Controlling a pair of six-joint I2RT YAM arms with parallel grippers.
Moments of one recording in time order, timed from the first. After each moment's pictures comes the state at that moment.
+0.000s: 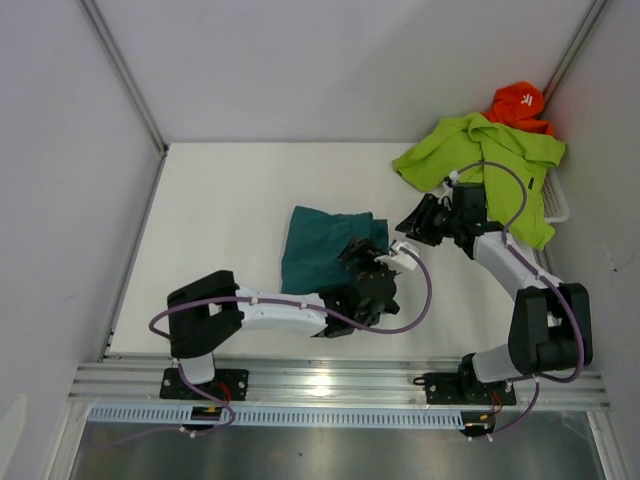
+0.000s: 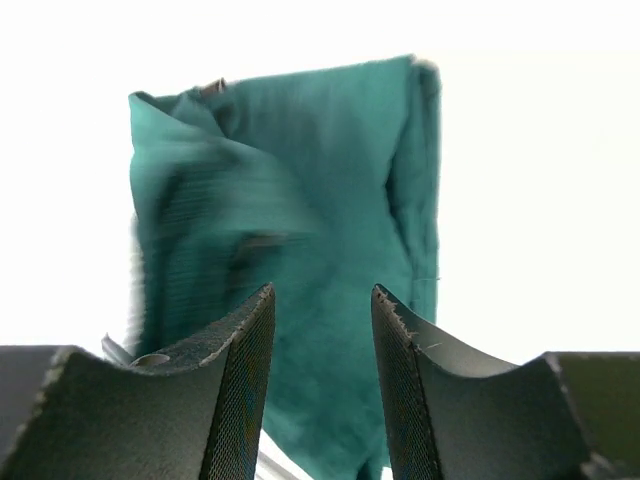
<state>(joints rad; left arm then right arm) -1.29 1.78 1.06 0.55 -1.11 0.39 0.14 1.46 0.93 -0.19 -0.45 0.63</state>
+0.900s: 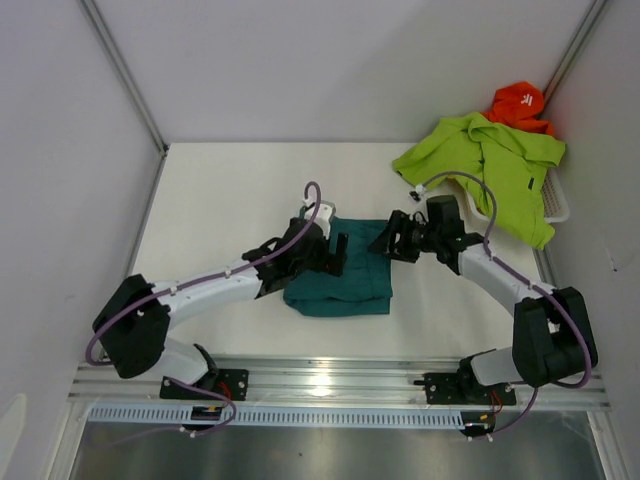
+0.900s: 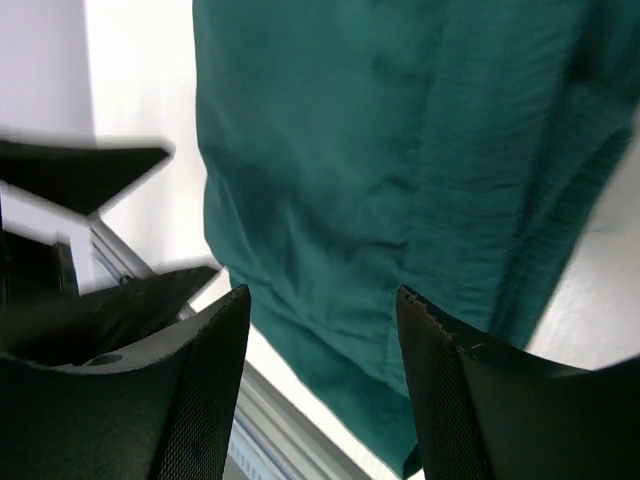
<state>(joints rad) -0.86 1.42 0.88 -0.04 -0.26 -0.36 0.29 1.40 0.84 -0.15 -0.56 0.59</state>
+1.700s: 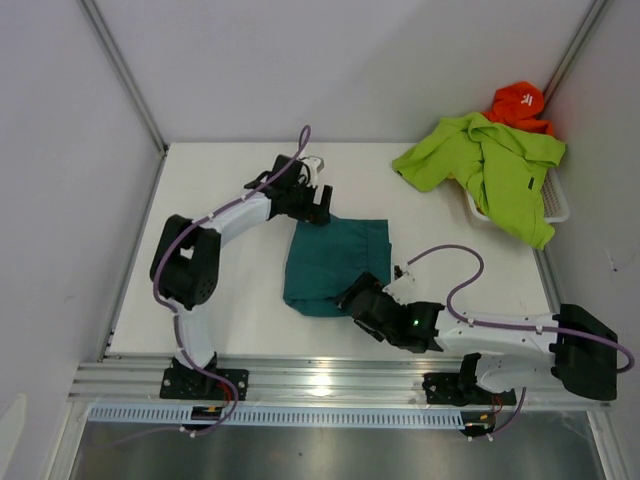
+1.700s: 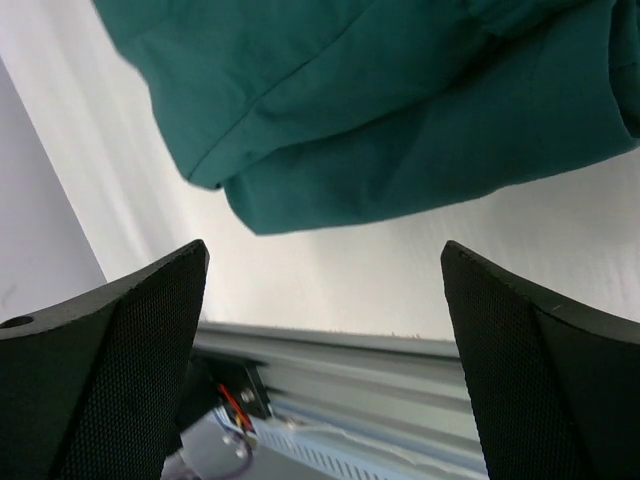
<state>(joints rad) -0.46 1.90 1.40 -0.31 0.19 -0.12 1.22 1.17 0.65 -0.36 0.53 1.60</state>
